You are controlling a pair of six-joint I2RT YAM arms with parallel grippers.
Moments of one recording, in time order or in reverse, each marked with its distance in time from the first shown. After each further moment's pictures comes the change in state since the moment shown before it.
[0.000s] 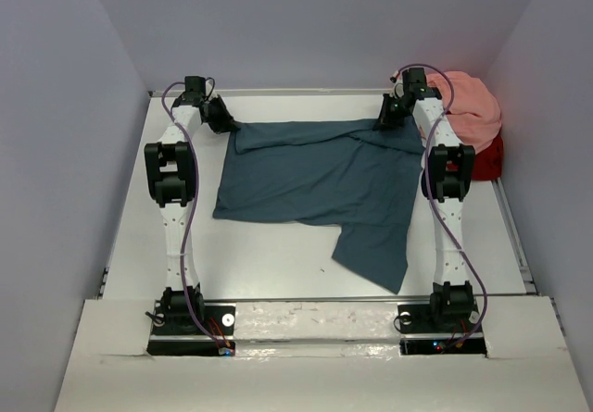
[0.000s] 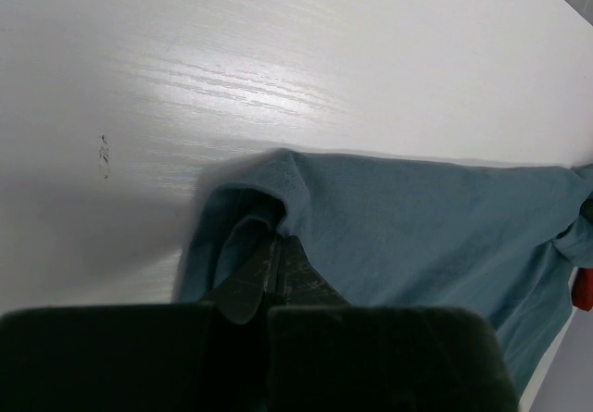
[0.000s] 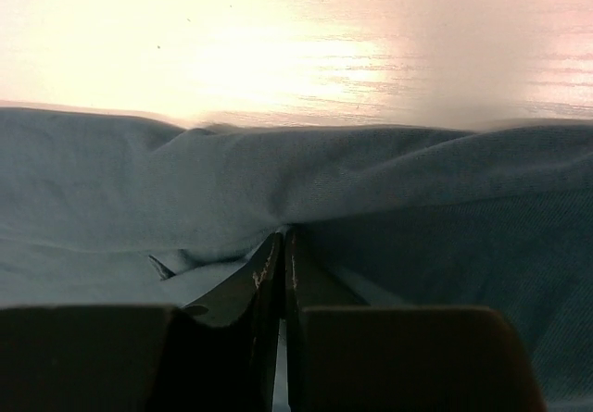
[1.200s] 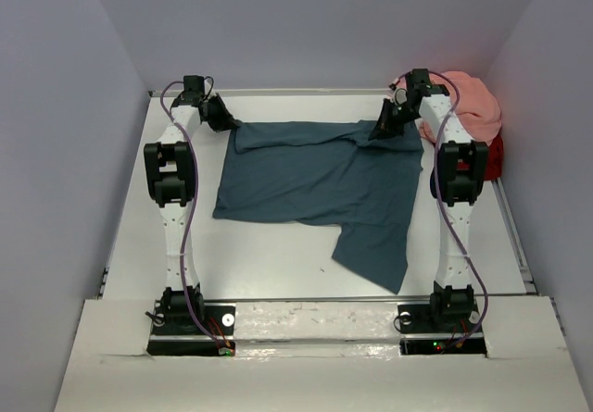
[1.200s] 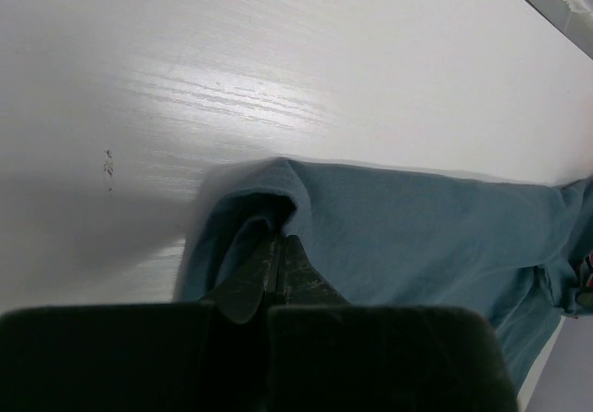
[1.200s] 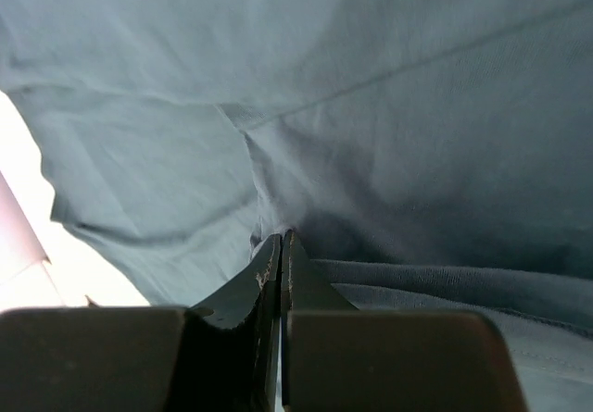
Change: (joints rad) left arm 0.008 0.000 0.000 0.031 0.000 -0.024; right arm 0.003 -0.220 -0.246 -0.125 -0.198 0.060
